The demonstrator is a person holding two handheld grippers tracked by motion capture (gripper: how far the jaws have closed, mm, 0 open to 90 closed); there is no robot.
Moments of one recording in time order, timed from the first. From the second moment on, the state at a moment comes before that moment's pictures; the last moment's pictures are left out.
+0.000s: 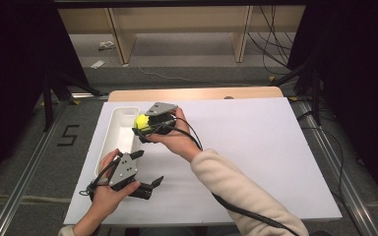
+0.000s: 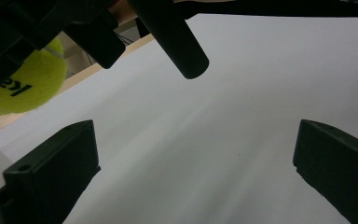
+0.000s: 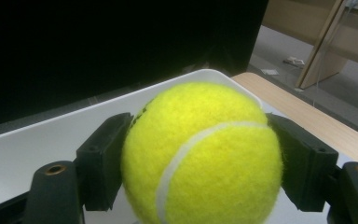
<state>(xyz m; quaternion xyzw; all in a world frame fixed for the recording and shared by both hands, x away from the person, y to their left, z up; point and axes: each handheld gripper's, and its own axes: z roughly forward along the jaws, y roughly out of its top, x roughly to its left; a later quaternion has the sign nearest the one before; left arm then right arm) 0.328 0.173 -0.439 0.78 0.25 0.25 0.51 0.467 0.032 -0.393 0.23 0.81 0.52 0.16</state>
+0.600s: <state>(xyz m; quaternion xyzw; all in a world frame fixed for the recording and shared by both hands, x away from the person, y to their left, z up) 0.328 0.172 -0.439 0.78 0.25 0.25 0.51 0.471 0.043 -0.385 0.22 0.81 0.52 0.15</state>
